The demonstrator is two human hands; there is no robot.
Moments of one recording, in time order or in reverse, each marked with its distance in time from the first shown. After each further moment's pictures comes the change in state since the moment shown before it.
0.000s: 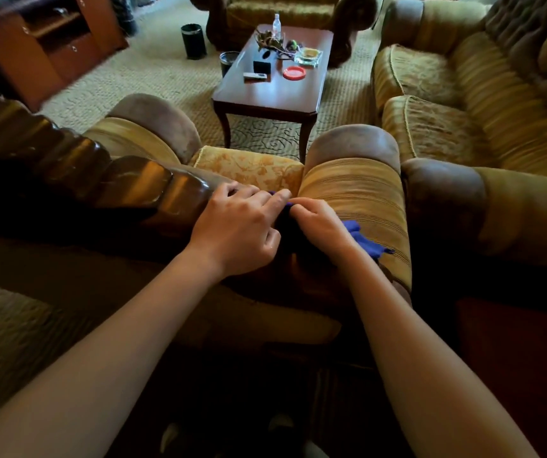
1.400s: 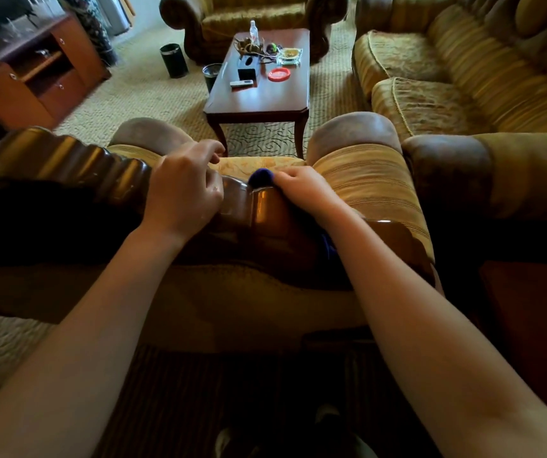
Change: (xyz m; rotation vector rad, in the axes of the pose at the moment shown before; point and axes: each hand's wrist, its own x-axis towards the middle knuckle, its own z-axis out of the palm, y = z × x) left_hand -0.024 -0.098 -0.045 -0.246 0.360 -0.163; right_hand 0.010 -0.076 0.033 -0.012 0.076 0.069
